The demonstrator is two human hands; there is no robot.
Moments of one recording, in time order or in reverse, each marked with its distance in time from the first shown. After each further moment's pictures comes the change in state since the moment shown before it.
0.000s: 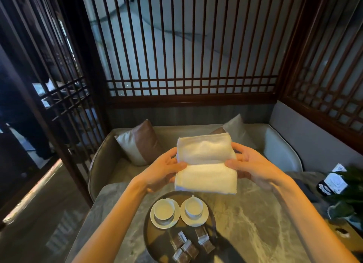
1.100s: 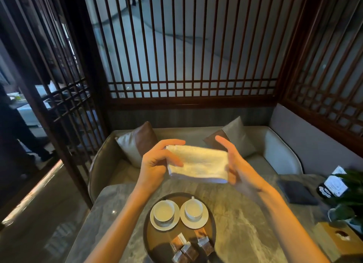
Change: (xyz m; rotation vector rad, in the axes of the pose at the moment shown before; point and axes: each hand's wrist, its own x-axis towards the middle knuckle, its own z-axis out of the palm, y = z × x) left_hand -0.028 0.018 0.026 0.580 0.414 0.817; right_hand -0.010 -0.001 0.046 0.037 -0.013 -0.107
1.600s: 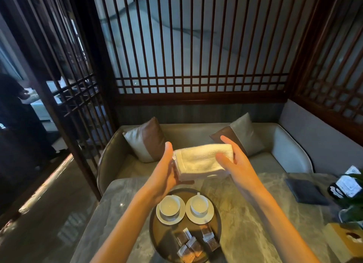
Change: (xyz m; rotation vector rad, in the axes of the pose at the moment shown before) left_hand -0.020 -0.011 0.006 -0.556 -0.135 -0.920; right_hand 0.015 0.020 0.025 -0.160 0.356 -0.068
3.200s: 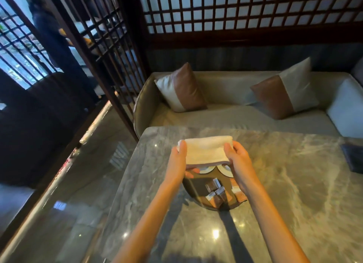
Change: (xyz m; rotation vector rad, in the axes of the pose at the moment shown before) left_hand -0.030 -0.102 -0.059 0.155 0.659 -0.225; right_hand -0.003 0.126 0.099 0.268 -0.039 0.420
